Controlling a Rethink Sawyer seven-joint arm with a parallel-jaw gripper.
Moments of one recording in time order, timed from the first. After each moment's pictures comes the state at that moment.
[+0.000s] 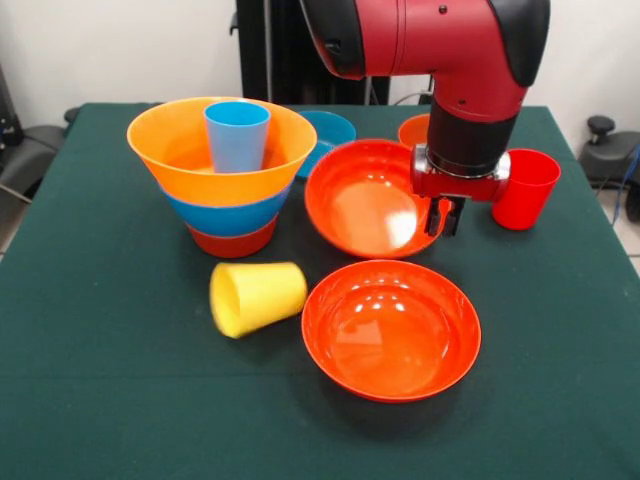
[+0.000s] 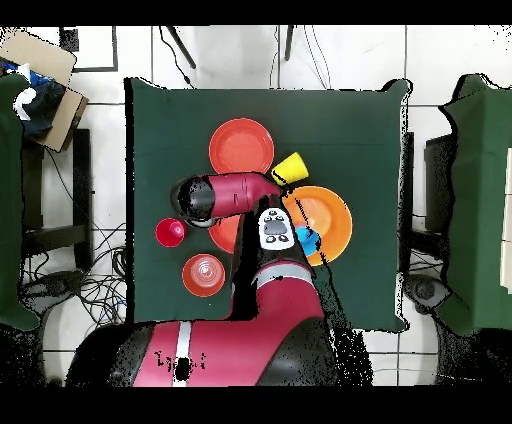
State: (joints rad) arm -0.11 -0.42 0.11 1.49 -0.19 0.59 1.99
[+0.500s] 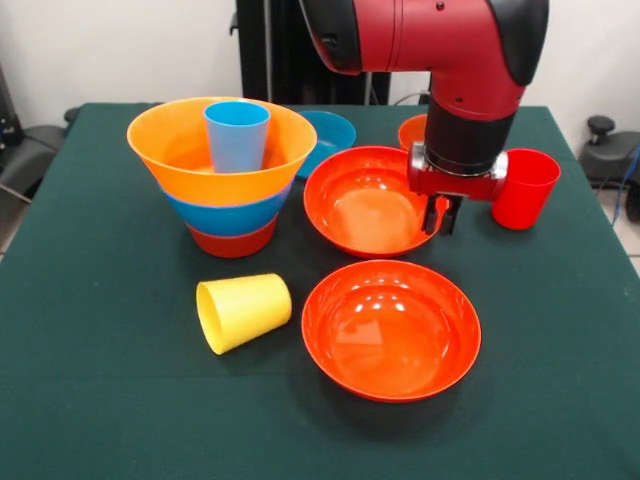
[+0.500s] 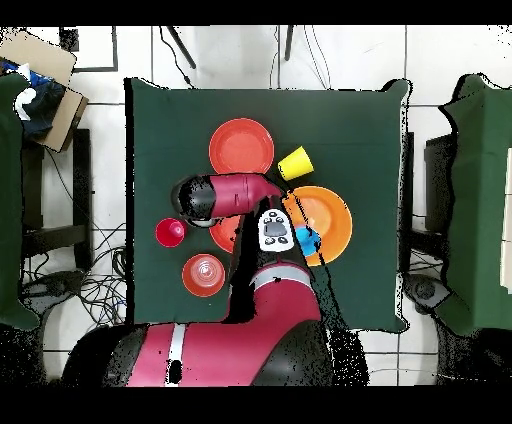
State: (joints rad) arm -0.10 -0.42 0.08 1.49 -0.16 0.59 1.99
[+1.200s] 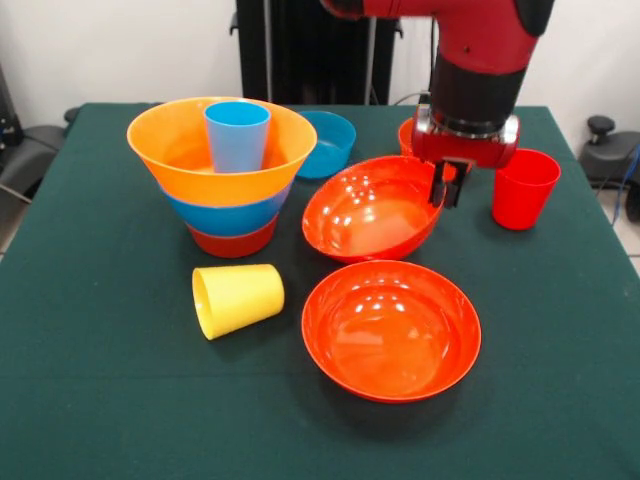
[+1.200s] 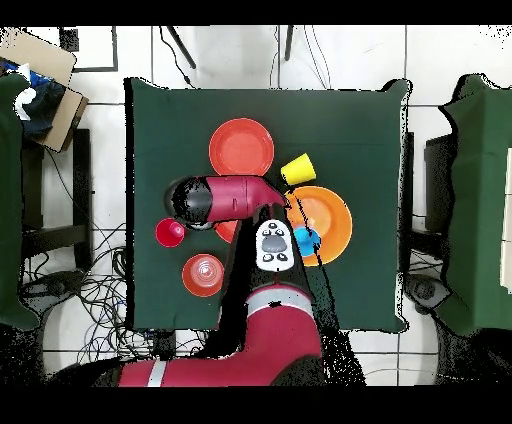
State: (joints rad) arm -0.08 -0.53 0.05 1.56 -0.10 0.59 1.99
